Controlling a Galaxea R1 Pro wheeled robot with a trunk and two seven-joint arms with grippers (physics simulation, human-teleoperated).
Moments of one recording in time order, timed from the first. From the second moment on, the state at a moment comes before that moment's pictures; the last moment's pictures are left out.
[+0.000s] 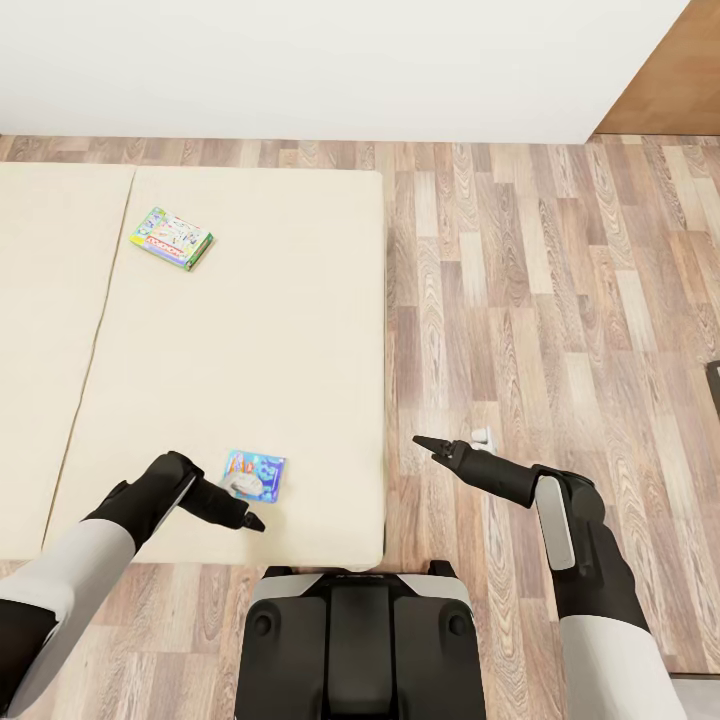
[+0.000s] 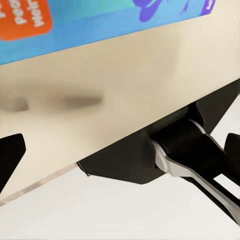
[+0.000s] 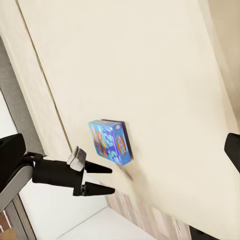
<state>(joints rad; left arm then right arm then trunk) -0.96 0.23 -0.32 -0.53 -0.17 0.84 -0.85 -0.62 0.07 -0.30 -1.30 -0.32 1.04 0.72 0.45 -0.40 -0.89</state>
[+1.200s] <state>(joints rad) -0.96 0.25 -0.24 -0.55 -0.17 0.83 -0.87 -0.62 0.07 -0.30 -1.30 -0.32 1.04 0.72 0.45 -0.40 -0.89</state>
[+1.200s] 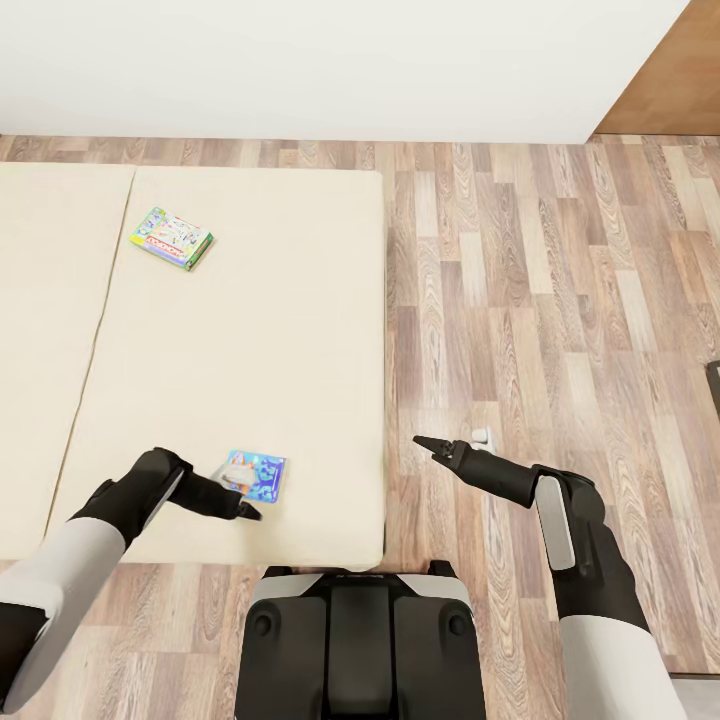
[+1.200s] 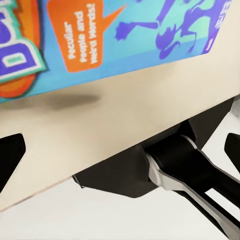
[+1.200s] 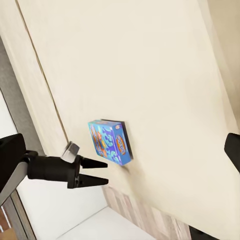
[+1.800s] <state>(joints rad) -0.96 0.27 -0.14 -0.60 -0.17 0.84 -0.87 -0.62 0.07 -0.30 -1.30 -0.32 1.04 0.72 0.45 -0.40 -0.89</state>
